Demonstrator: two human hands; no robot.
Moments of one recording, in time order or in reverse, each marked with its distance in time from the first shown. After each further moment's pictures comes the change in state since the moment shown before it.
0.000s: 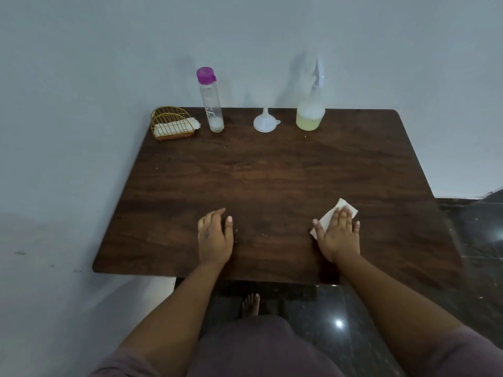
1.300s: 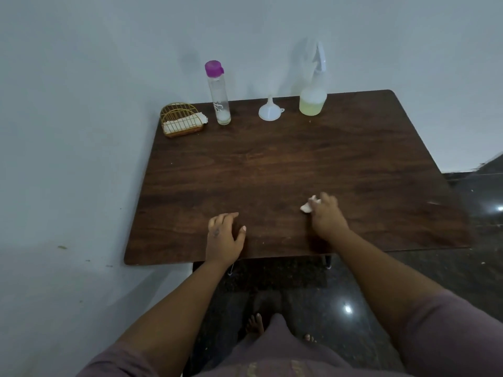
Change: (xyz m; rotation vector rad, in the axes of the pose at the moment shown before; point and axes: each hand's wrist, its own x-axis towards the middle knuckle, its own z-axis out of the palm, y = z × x) left_hand -0.031 -0.047 -0.048 0.065 -0.195 0.174; right_hand -0.033 -0.061 0.011 0.099 0.130 -0.272
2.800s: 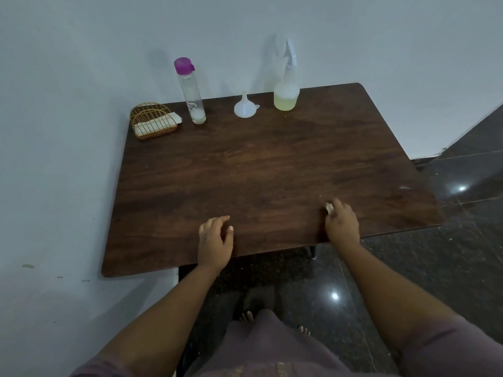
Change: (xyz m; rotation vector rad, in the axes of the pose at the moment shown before) left_hand -0.005 0.005 0.017 -0.117 -0.010 -0.004; right_hand -0.054 0.041 -0.008 0.223 0.246 0.439
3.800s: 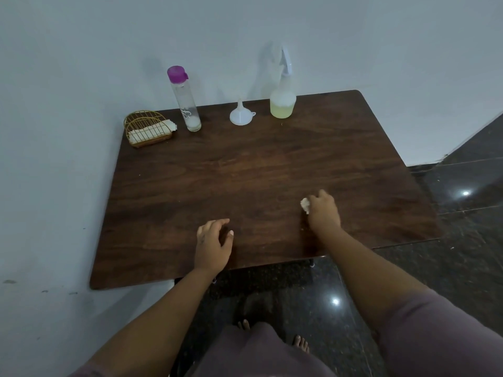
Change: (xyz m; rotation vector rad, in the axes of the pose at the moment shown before) left_hand 0.021 0.018 0.009 0.016 -0.008 0.009; right_hand 0.050 -0.040 -0.002 -0.323 -0.168 -0.196
